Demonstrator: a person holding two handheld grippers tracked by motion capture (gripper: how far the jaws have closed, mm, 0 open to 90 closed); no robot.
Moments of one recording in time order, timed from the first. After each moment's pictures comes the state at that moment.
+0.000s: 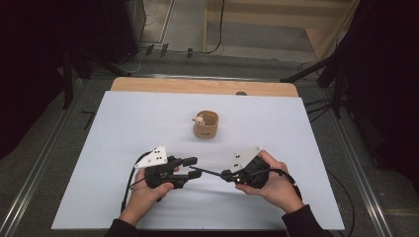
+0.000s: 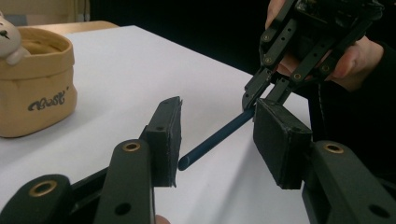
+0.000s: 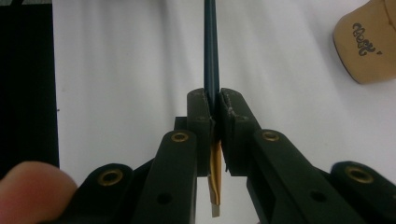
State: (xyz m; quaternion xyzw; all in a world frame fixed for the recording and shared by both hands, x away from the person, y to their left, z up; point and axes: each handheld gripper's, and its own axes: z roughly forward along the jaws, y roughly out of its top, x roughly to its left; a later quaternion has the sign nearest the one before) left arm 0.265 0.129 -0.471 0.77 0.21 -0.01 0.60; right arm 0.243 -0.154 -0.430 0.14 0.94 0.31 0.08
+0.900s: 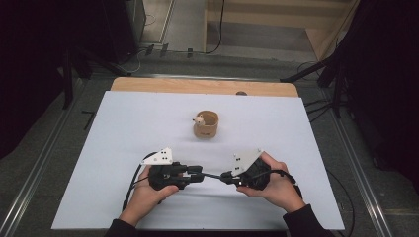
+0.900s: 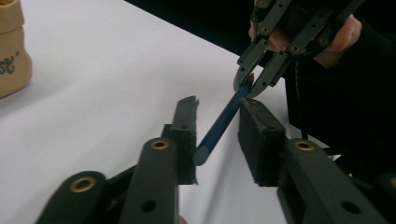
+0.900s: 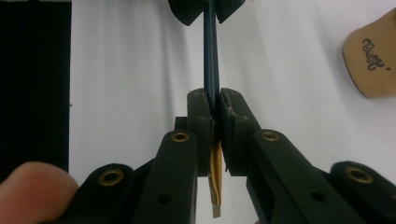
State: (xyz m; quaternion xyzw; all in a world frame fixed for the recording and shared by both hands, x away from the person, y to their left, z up) left arm 0.269 0.124 -0.479 0.80 0.19 -0.08 0.57; right arm 0.239 -0.156 -0.428 0.11 0.94 0.32 0.08
